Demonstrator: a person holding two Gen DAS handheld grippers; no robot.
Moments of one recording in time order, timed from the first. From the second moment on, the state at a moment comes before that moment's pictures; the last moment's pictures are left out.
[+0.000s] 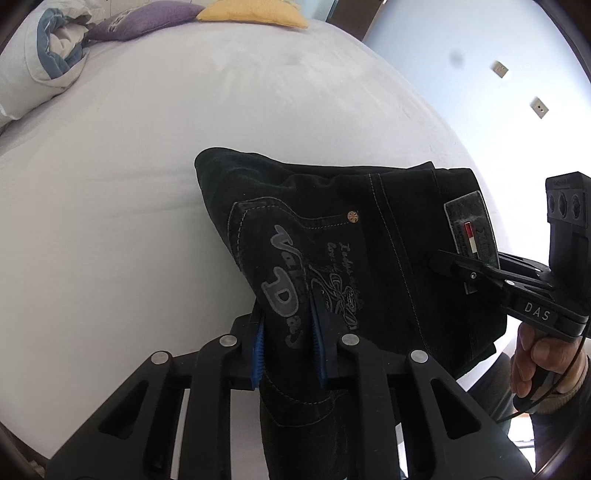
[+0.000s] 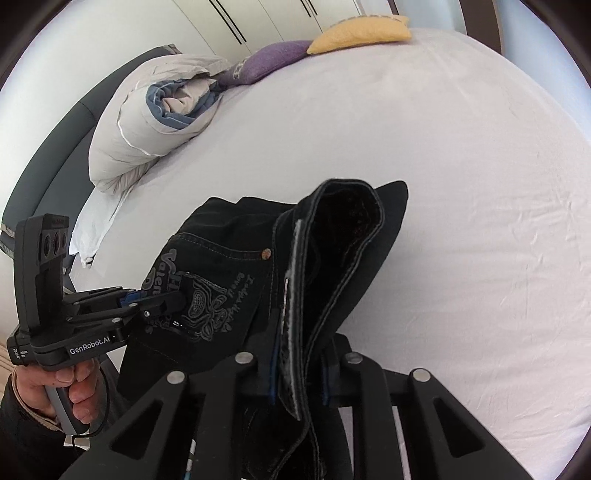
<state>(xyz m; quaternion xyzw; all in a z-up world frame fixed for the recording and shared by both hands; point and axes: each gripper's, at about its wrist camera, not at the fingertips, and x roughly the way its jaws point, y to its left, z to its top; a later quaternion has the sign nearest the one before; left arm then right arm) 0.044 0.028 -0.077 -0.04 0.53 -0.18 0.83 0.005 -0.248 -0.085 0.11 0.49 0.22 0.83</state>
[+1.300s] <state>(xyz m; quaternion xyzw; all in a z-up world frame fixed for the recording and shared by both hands) 0.042 0.046 -0.021 0.01 0.40 -0.09 0.91 0.079 -0.342 -0.129 0.30 0.47 0.16 0.82</state>
